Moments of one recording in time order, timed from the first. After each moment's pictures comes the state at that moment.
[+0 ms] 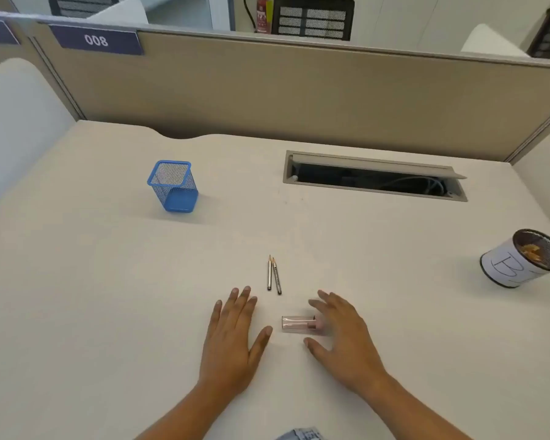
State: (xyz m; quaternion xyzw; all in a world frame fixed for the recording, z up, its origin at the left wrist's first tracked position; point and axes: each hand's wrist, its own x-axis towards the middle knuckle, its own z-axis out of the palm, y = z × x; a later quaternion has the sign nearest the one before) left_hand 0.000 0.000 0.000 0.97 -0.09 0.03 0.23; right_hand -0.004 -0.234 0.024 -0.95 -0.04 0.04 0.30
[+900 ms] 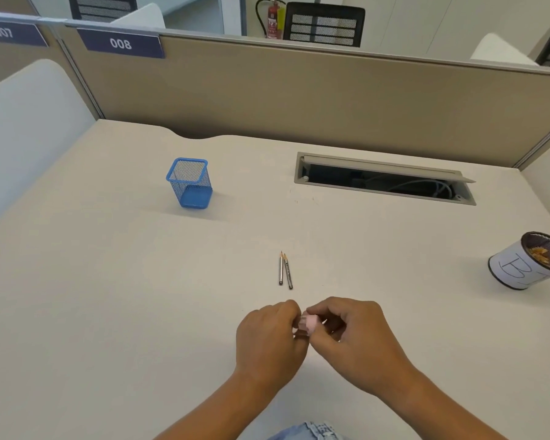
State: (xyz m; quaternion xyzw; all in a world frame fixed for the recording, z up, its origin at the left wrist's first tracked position) left_hand -0.012 -0.044 0.087 0.96 -0.08 0.07 0.27; right_hand -0.021 -0.198 0.131 -0.89 -0.06 0.04 0.44
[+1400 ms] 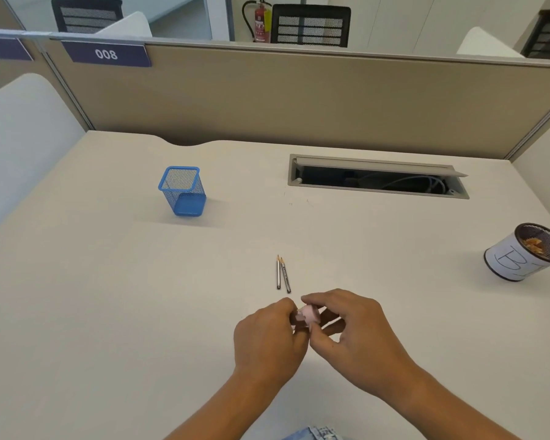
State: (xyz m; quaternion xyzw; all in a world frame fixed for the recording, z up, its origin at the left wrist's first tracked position) left_hand -0.004 -0.045 0.095 0.96 -0.05 0.02 0.27; right_hand -0.018 -0.196 0.136 -0.88 -0.10 0.00 0.46
